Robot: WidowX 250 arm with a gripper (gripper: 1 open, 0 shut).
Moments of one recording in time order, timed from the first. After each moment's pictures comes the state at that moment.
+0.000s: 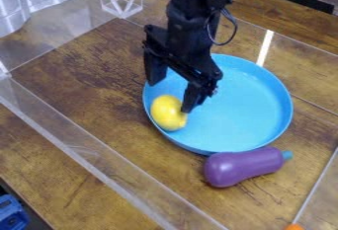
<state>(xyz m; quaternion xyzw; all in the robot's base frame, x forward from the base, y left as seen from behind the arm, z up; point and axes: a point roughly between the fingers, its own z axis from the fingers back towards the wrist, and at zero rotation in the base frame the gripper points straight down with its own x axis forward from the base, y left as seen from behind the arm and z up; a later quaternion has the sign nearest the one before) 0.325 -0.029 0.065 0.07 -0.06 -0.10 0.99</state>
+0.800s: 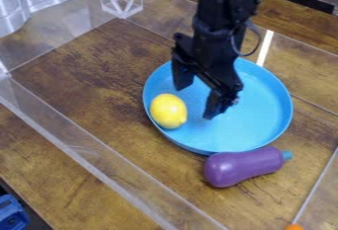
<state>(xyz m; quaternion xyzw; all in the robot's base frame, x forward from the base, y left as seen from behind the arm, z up) 0.345 -0.060 0.058 0.06 -0.07 -0.17 0.98</state>
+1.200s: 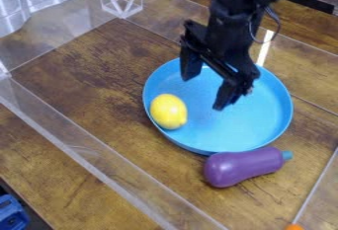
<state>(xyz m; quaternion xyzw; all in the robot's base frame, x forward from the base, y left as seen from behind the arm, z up) 0.346 -0.054 0.075 0.08 -0.05 -0.13 0.99</state>
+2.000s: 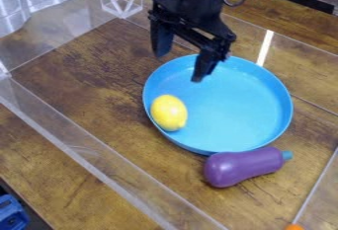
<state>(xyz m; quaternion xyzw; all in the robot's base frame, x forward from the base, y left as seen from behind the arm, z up) 0.340 -0.033 0.094 0.07 -0.04 -0.05 1.00</state>
